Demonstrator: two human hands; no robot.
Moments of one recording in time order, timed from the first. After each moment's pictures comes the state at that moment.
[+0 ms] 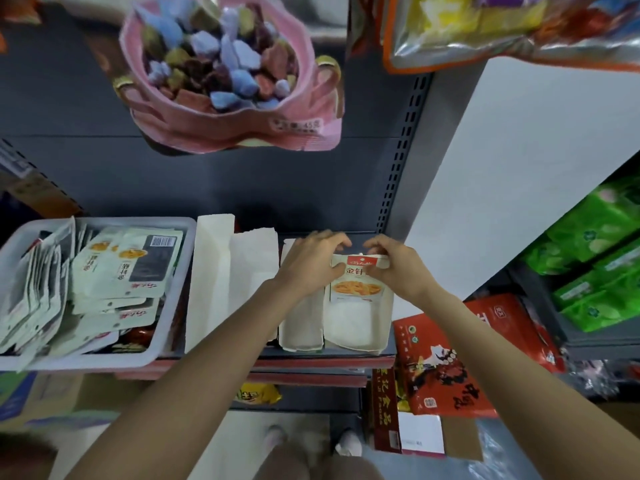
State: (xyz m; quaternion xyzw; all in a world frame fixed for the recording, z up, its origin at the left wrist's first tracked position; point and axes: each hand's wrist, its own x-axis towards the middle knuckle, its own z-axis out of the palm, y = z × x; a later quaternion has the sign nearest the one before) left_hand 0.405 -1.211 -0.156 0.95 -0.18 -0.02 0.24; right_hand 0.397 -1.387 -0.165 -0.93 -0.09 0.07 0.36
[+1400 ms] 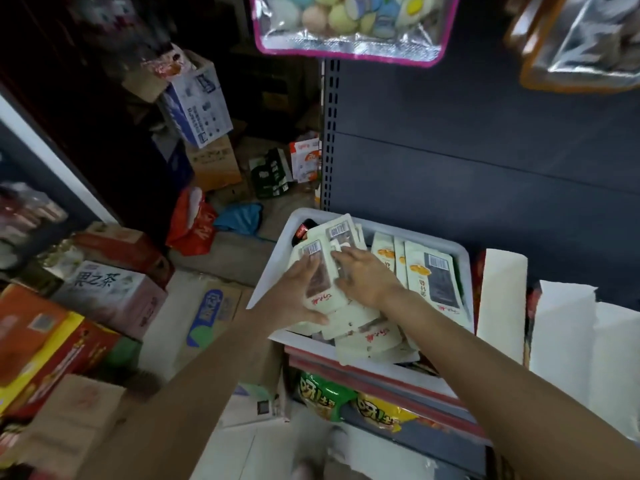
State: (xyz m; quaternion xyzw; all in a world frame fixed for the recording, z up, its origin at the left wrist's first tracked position) left_hand 0.325 -0.691 -0.211 0.93 0.01 -0.17 0.33; right_hand 0.394 -0.856 -0.161 -0.93 -0.32 0.17 0.12
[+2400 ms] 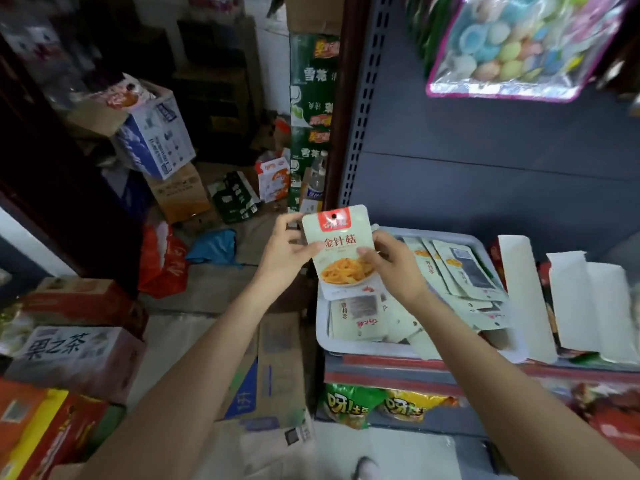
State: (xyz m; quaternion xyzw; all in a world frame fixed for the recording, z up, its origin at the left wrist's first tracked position) left_hand 0.335 -0.570 -0.125 0.76 0.04 0.02 0.65; right_hand 0.341 -0.757 -0.120 -0.85 -0.09 0.03 0.53
